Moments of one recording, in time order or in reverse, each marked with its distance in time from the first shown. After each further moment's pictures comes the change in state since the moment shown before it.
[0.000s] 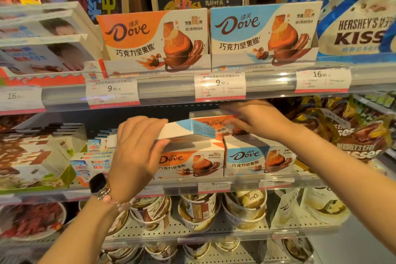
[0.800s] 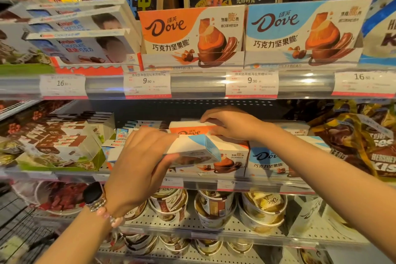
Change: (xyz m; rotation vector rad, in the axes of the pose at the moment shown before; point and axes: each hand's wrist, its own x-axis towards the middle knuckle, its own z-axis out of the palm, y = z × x) left_hand -0.025 -0.005 -0.046 0.065 -0.268 -0.036; right_hand 0.064 -0.056 0.046 0.313 -0.238 -0.187
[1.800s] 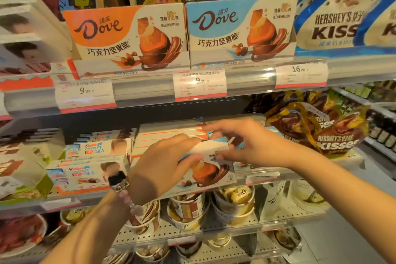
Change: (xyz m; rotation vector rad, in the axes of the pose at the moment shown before) left_hand 0.063 0.062 0.053 -0.249 -0.296 0.003; right_hand -0.124 -0.024 -0.038 0.332 0.137 0.189
